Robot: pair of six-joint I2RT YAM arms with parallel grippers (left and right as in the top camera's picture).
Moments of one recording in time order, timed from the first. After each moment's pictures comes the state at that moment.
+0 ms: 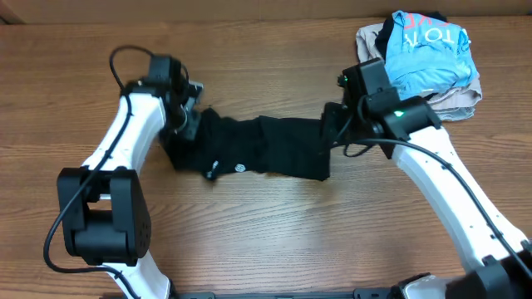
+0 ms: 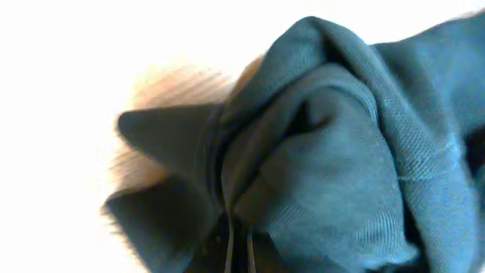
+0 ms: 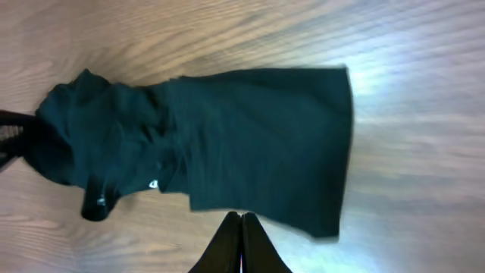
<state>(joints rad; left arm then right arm) -0.06 1.90 1.48 -0.92 0.03 0.21 0.37 1.57 1.36 -0.85 -0.19 0.52</state>
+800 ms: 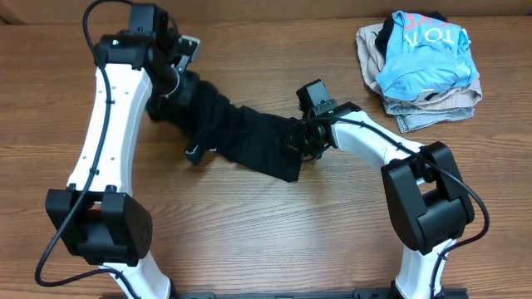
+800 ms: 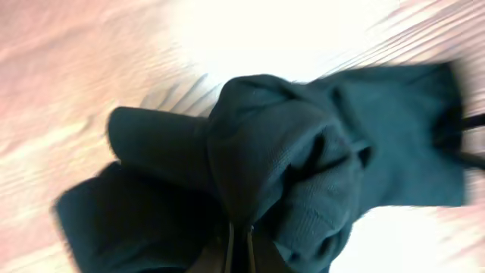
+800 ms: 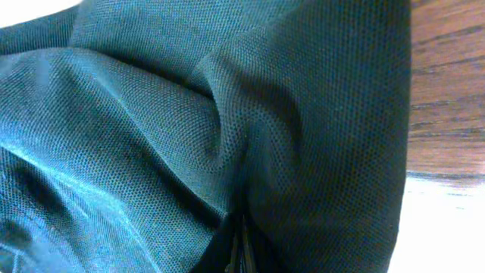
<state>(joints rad) -0.08 1.90 1.88 -1.21 0.15 0.21 0.44 2.02 1.30 -0.53 -0.37 0.78</state>
